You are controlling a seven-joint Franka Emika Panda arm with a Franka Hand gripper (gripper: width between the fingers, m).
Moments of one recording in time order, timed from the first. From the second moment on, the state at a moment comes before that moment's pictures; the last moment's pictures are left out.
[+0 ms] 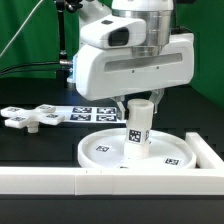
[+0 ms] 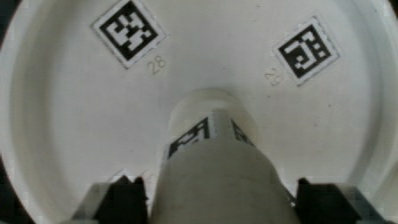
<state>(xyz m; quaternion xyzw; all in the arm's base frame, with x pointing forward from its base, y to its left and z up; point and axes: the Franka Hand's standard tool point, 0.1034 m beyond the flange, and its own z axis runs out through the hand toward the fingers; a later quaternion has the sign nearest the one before) 0.564 0.036 0.073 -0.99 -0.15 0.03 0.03</state>
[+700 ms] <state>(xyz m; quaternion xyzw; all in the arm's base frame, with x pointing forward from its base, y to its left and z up) 0.562 0.039 0.073 -0.99 0.12 0.04 0.03</state>
